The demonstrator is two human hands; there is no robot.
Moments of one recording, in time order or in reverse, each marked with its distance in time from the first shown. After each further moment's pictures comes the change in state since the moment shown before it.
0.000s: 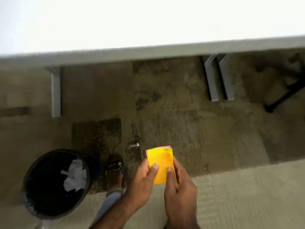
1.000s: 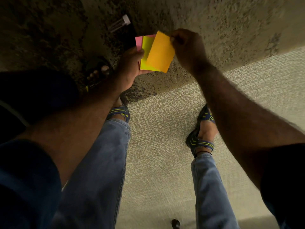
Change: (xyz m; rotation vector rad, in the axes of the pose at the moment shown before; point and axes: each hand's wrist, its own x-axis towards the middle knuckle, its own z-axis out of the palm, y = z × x) left_hand 0.300 -0.361 -0.070 -0.025 -0.093 -0.414; right_hand 0.165 0.364 0.225 -0.227 -0.412 0.132
